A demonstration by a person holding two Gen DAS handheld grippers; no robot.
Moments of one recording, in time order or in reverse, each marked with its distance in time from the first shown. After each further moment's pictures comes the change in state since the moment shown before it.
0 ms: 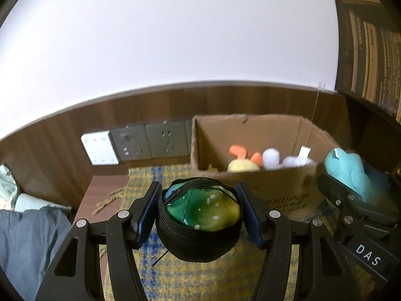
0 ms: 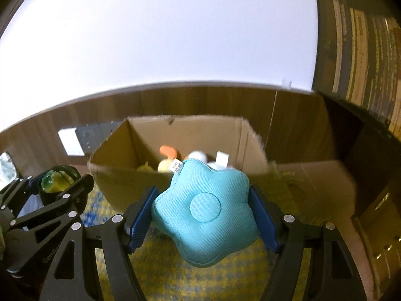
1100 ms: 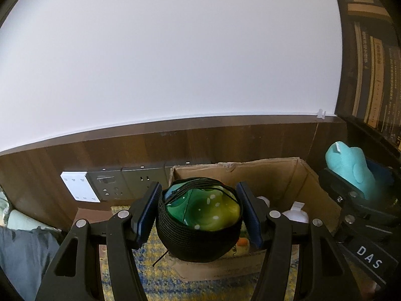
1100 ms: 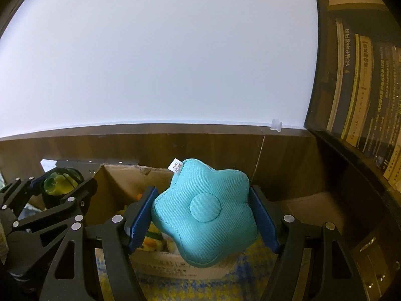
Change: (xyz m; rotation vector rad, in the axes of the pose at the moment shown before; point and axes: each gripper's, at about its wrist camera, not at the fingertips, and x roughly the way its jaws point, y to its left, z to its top) left arm 0.039 -0.019 0.061 0.003 -0.040 -0.039; right arm 0.022 -0.017 0.071 -0.019 -0.071 -0.068
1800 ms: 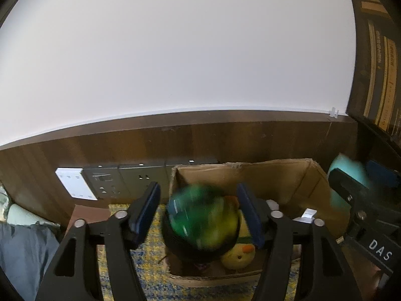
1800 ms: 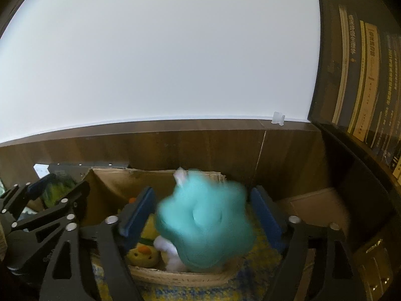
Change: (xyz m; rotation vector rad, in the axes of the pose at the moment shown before) left arm 0.026 0.007 0.008 -0.022 0.040 0.026; right arm 0.022 -0.009 0.008 0.033 0.044 0.001
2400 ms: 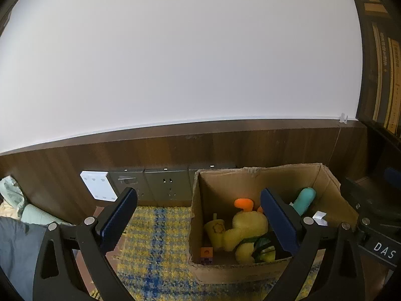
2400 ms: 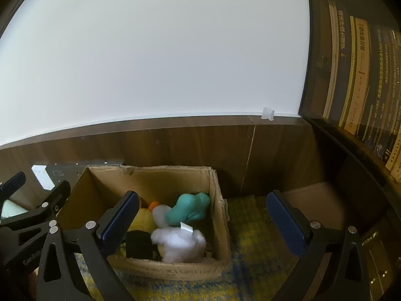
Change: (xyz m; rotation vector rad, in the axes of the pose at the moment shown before) left arm -0.024 0.008 -0.002 0.003 -0.042 0.095; right arm -0.009 -0.008 -0.002 0.021 0.013 -0.021
